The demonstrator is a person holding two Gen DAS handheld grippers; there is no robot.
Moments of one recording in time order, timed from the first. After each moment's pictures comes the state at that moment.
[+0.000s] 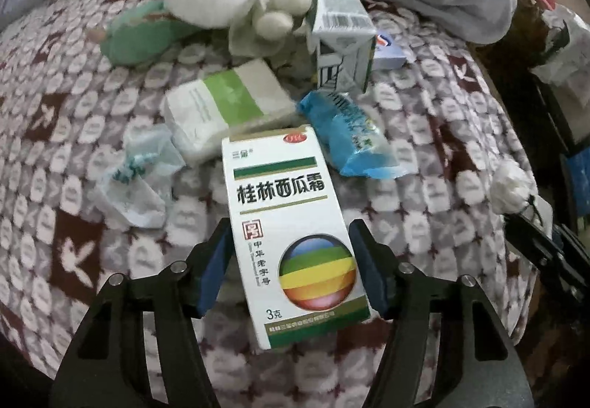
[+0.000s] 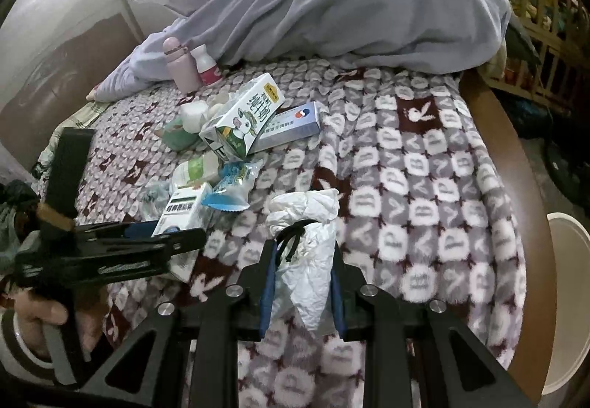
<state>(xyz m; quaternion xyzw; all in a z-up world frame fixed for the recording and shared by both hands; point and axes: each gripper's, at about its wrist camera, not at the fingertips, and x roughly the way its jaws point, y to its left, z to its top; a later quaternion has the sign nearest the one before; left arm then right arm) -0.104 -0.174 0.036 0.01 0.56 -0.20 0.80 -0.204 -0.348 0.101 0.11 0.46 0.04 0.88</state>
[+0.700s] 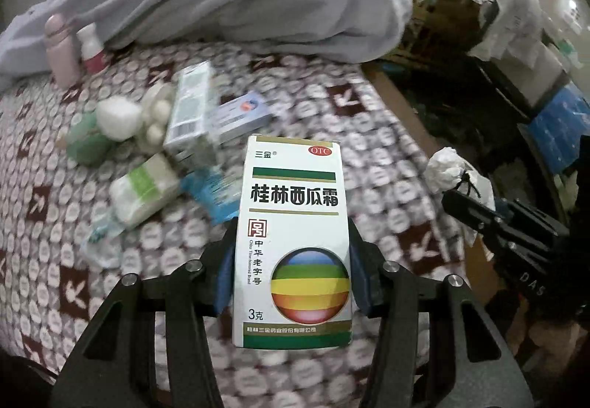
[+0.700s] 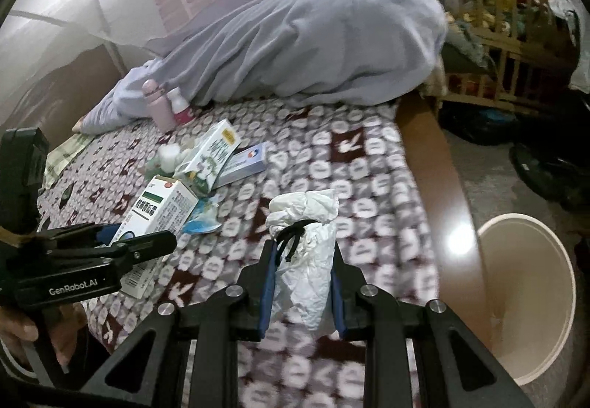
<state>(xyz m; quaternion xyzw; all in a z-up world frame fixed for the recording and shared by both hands) -0.152 -0.240 0.124 0.06 0.48 -0.30 0.82 -0.246 -0.407 0.142 0.12 0.40 -0.02 0.91</state>
